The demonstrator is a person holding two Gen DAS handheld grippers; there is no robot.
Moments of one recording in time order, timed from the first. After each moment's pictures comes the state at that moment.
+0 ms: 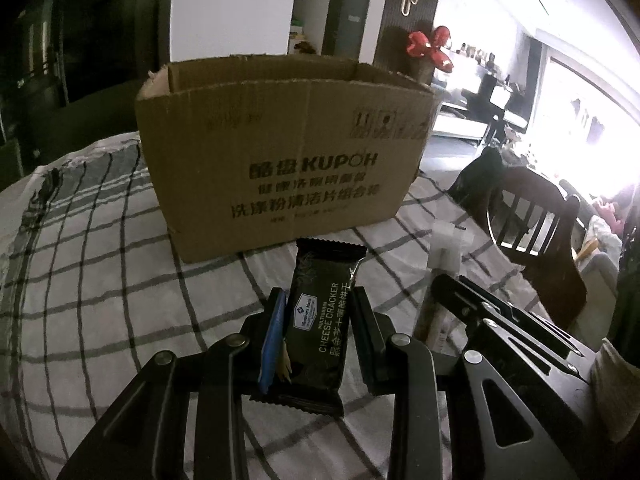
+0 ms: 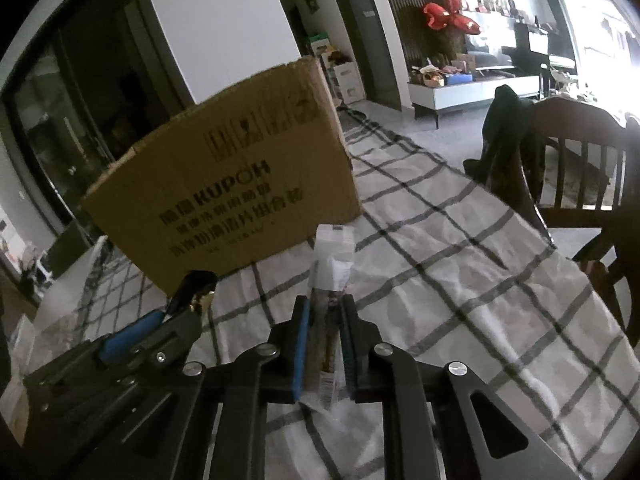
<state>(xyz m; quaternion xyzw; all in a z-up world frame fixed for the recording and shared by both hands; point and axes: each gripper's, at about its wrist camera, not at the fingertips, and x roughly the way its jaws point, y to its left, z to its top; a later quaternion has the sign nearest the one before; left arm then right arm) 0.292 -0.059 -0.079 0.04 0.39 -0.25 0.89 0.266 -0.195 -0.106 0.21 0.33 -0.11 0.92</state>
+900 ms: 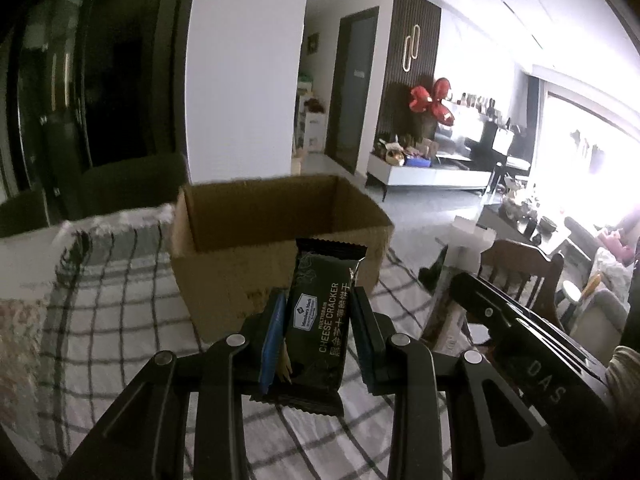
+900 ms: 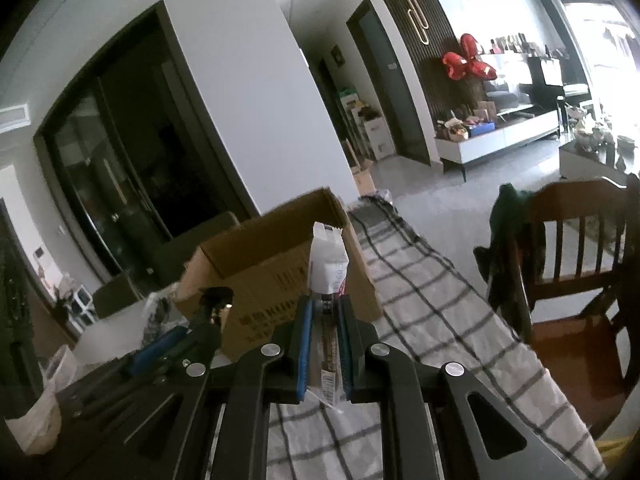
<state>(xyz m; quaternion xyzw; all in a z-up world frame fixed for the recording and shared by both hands) 0.270 -0.069 0.025 0.02 0.29 -0.22 0.93 0.238 -0.222 -0.002 0.21 0.22 -0.07 0.95</state>
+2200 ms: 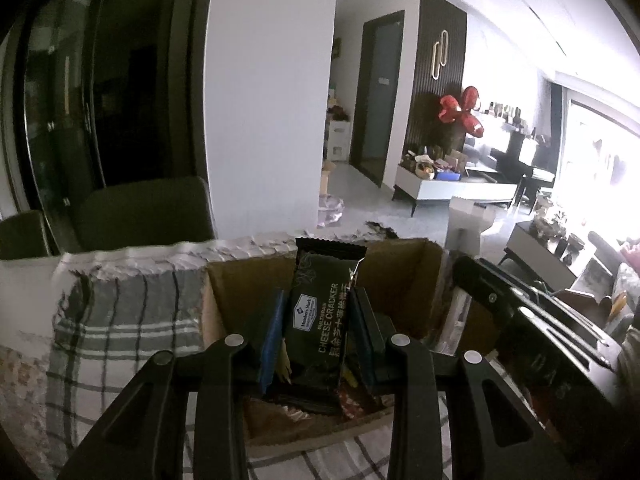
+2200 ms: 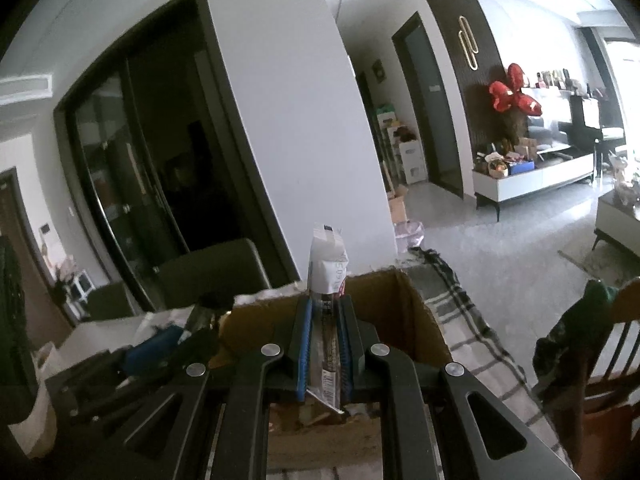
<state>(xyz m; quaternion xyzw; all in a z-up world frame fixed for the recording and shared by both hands) 0.422 -0.060 0.019 0.01 0.29 -0.19 0.94 0.395 -0.209 0.013 0.15 0.21 -0.02 0.97</state>
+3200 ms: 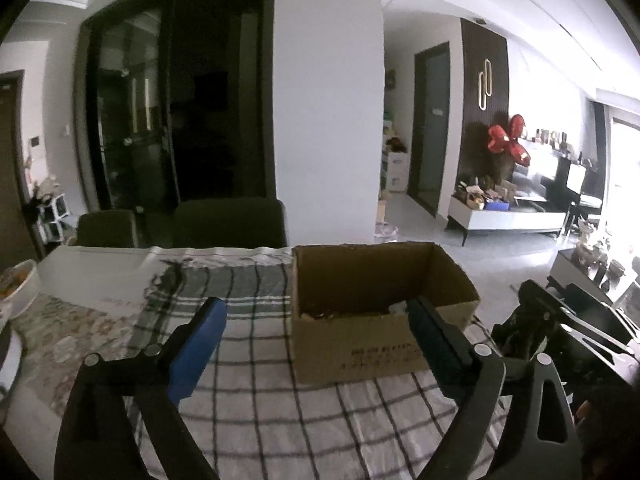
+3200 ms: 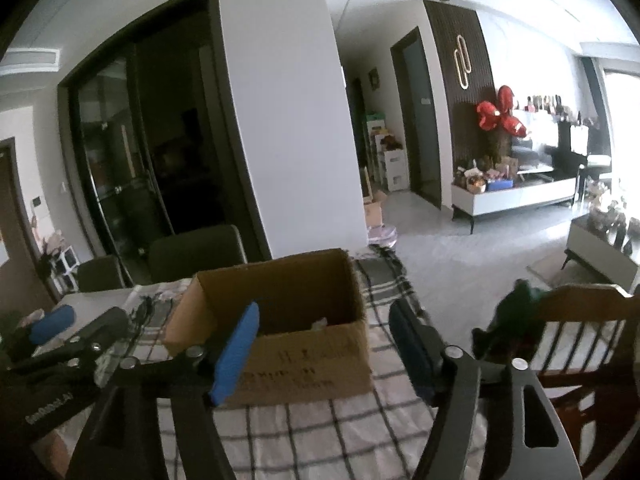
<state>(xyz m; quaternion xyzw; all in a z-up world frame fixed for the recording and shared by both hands) 0.260 -0.017 0.068 0.01 0.23 -0.06 0.97 0.272 -0.221 0.053 0.09 0.20 -0.06 0.97</state>
